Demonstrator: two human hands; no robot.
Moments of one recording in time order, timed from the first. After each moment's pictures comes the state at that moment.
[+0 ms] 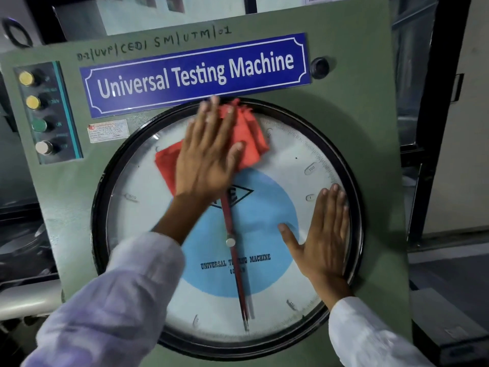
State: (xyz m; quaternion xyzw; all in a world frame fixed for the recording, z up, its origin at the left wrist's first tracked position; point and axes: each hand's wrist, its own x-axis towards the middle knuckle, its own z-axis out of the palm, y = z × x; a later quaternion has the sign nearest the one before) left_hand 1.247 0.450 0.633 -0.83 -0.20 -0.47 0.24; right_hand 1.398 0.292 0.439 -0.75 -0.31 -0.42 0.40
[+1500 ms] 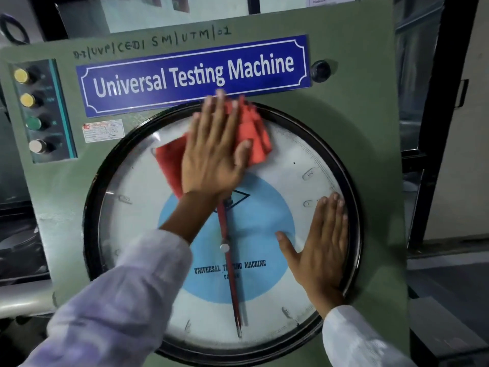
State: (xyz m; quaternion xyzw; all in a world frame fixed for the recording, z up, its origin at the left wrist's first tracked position) left_hand 1.270 0.440 0.637 -0.80 -0.20 -0.50 0.26; right_hand 1.401 0.290 0.431 -0.77 -0.29 -0.44 0.36
